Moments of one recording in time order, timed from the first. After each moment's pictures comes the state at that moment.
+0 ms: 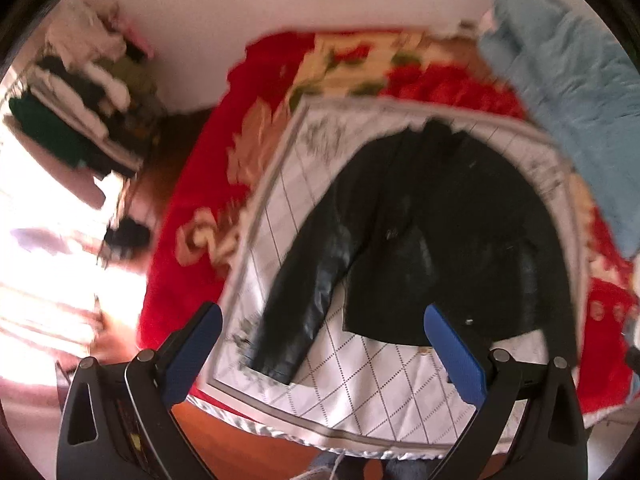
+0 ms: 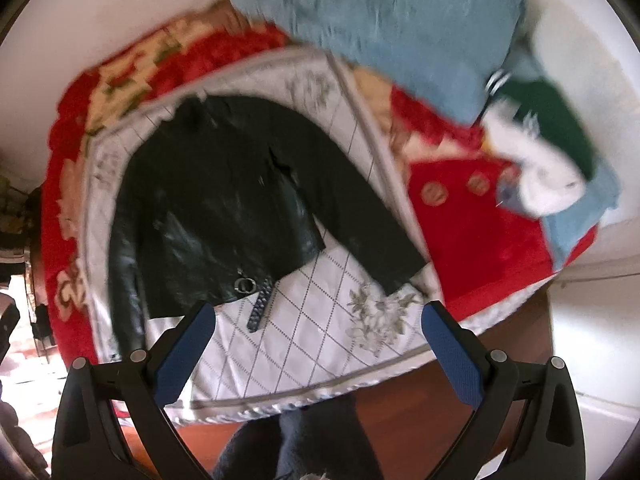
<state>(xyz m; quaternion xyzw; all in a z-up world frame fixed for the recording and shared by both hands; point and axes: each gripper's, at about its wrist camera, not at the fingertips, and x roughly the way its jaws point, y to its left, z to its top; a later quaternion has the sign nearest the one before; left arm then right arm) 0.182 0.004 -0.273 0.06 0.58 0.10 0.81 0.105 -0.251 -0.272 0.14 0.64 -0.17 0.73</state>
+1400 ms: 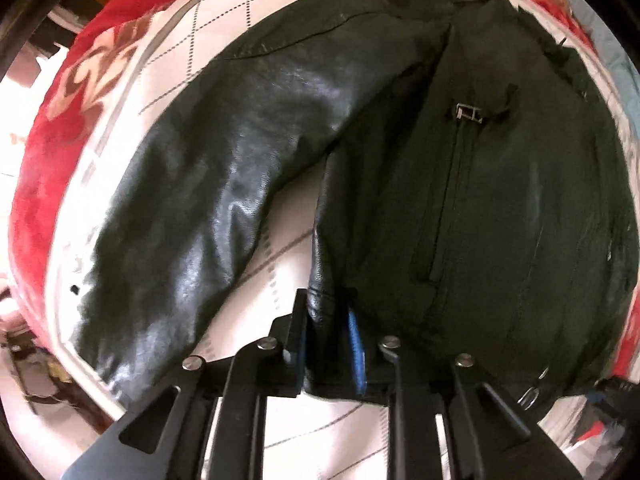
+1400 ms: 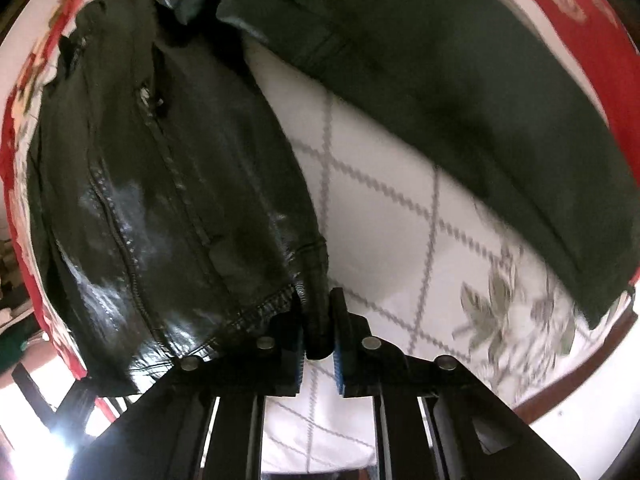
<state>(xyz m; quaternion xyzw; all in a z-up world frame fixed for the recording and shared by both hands) 0.169 0.041 -0.489 -0.07 0.70 0.08 0.71 0.126 -0.233 -0.621 0.31 0.73 -0.16 0.58</state>
